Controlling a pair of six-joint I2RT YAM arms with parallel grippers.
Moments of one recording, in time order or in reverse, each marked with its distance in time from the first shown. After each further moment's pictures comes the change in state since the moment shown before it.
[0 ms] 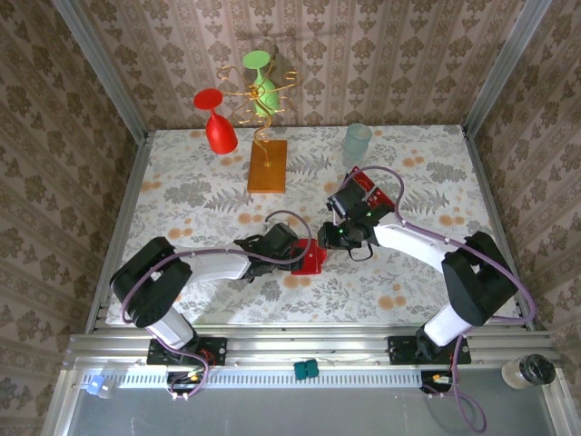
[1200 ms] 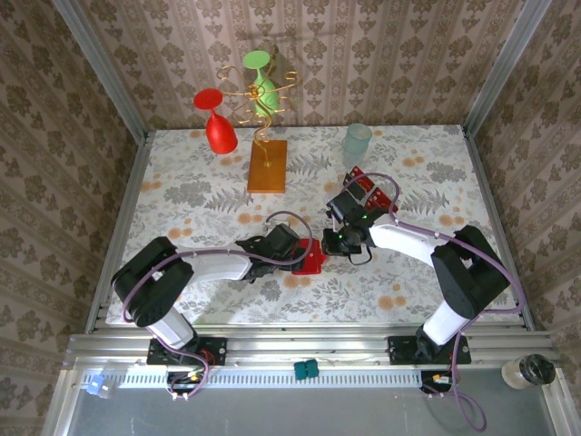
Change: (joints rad) left arm -0.011 0.008 0.000 0.012 -0.016 -0.011; right arm 0.001 0.048 -0.029 0.006 -0.026 0.001
